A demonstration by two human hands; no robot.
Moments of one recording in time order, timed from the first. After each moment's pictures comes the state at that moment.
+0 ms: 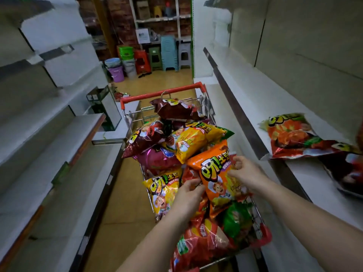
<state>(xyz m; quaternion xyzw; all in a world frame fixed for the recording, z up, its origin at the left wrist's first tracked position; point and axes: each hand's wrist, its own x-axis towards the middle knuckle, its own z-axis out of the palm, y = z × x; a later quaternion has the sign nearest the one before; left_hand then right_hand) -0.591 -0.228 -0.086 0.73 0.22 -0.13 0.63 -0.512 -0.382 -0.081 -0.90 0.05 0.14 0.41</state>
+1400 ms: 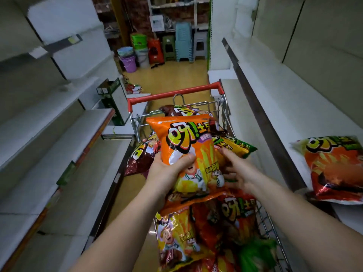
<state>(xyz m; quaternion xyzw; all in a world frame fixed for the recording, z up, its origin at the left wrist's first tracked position) -0.484 -0.149 -0.044 0.67 0.23 -0.01 0.70 -0.397 -0.316 -0.086 -0.66 0.19 0.28 0.67</state>
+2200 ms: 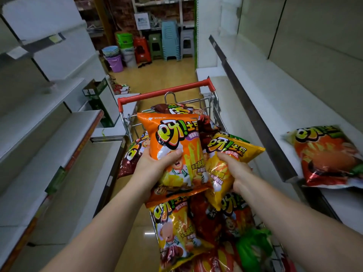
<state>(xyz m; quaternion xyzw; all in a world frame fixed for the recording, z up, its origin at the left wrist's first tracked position) -0.480 -0.118 -0.043 0.71 0.20 -0.03 0.68 -0.397 -0.304 -0.123 -0.58 0.33 0.16 0.72</state>
